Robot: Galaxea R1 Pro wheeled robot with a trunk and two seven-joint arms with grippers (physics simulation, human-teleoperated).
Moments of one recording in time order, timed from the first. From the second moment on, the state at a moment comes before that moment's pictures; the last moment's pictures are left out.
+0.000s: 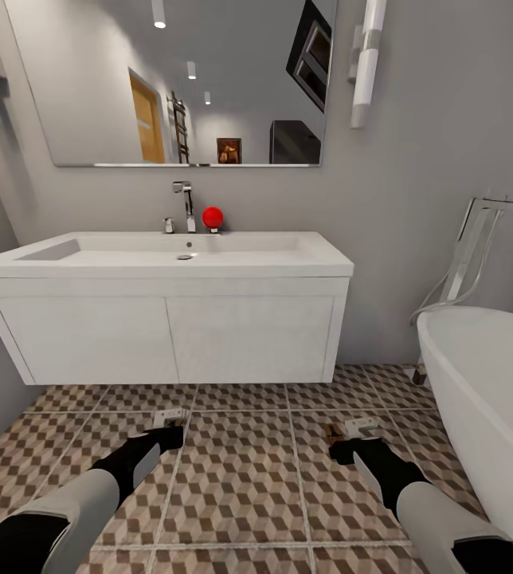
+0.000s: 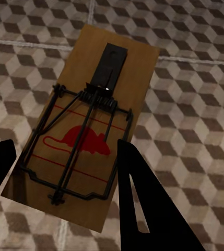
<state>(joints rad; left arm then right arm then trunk) -0.82 0.02 -0.10 -0.18 0.20 0.12 0.02 -0.75 -0.02 0.09 -0.32 0.03 0.33 -0.05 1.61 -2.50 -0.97</state>
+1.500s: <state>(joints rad) -0.82 0.01 -0.10 -0.18 0.20 0.12 0.02 -0.75 -0.02 0.09 -0.33 0.03 0.33 -0.05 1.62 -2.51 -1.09</state>
